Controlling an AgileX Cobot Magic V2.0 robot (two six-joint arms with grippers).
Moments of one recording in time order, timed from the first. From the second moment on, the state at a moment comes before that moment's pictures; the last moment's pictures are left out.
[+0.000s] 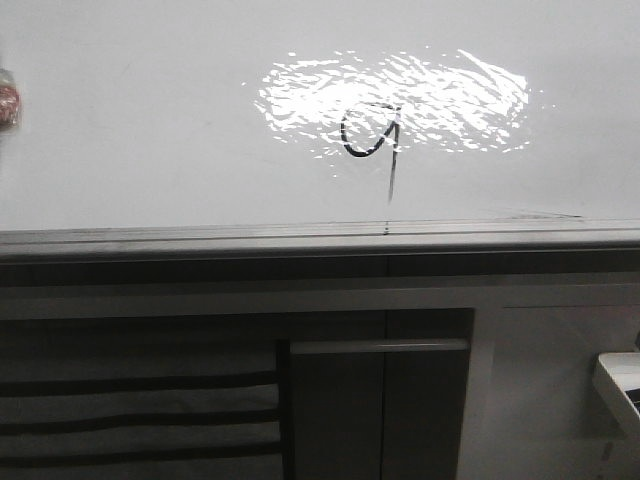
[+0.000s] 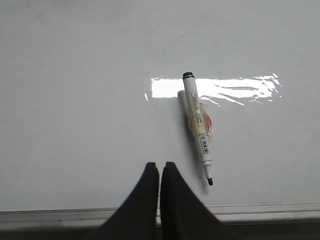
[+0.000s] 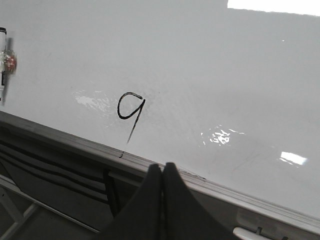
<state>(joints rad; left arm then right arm) -0.10 -0.01 -0.01 0.00 -0.01 -0.06 0.33 0.37 -0.62 0.08 0.57 -0.10</state>
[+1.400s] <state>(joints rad) -0.10 -0.01 -0.01 0.00 -0.01 -0.06 0.08 -0.01 0.01 0.11 0.01 -0.10</state>
